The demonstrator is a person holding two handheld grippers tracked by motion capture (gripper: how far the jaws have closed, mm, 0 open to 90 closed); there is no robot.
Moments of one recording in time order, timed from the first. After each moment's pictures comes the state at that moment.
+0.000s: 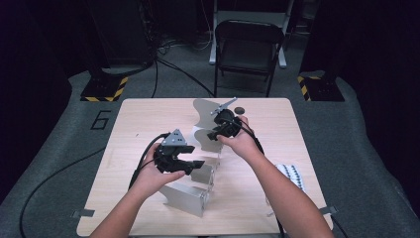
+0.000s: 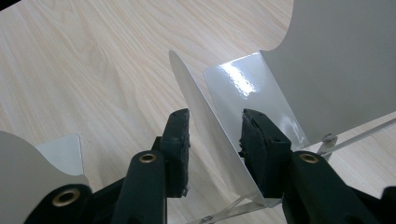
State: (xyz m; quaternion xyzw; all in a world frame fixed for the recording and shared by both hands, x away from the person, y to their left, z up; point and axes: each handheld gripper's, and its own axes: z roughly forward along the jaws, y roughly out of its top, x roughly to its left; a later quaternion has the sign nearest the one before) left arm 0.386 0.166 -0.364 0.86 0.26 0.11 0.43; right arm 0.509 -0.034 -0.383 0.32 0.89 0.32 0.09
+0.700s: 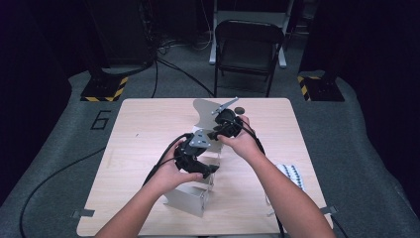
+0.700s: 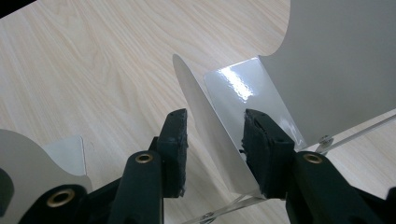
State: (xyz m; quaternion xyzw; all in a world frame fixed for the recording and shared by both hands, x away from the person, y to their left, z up) left arm 0.393 0.119 -0.369 0.90 0.22 0.11 0.36; right arm 0.506 -0.036 -0.379 0.31 0.88 0.33 0.09
